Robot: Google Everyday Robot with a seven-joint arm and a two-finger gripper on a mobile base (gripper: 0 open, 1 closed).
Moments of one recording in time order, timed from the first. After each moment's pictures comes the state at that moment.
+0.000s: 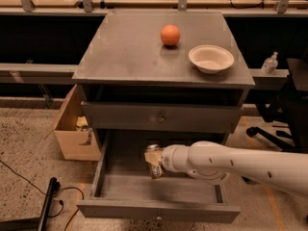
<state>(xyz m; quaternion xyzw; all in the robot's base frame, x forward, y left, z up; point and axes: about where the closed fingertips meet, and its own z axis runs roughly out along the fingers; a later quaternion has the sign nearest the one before) 0.572 -0.006 0.561 -0.19 0.88 0.26 0.35</state>
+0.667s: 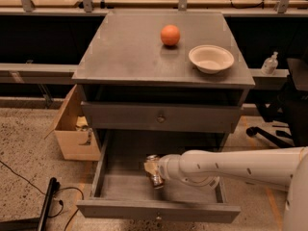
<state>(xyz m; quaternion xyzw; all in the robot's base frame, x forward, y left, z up) 0.569 -0.003 0.492 -0.18 0.90 0.23 0.32</state>
